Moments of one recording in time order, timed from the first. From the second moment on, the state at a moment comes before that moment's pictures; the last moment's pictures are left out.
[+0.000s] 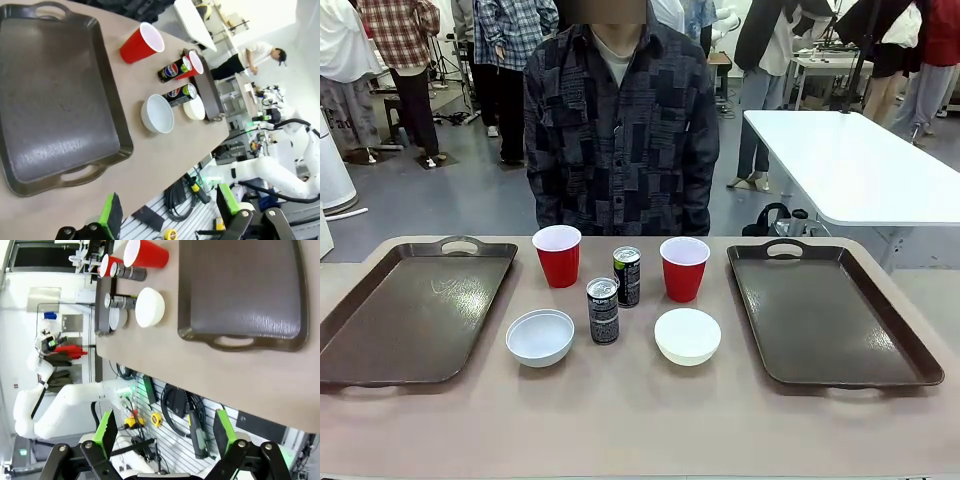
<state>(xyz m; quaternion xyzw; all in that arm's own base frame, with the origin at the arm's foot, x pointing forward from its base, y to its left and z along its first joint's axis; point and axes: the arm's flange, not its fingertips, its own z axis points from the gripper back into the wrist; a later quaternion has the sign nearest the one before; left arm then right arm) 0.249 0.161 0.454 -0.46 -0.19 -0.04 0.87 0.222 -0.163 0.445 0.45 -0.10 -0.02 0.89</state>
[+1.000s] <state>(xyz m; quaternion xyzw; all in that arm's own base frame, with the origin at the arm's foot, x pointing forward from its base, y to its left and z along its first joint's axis) 0.257 0.139 0.467 -0.43 -0.18 -0.07 0.88 0.217 -0.156 0.453 0.43 -0.09 0.00 0.90</state>
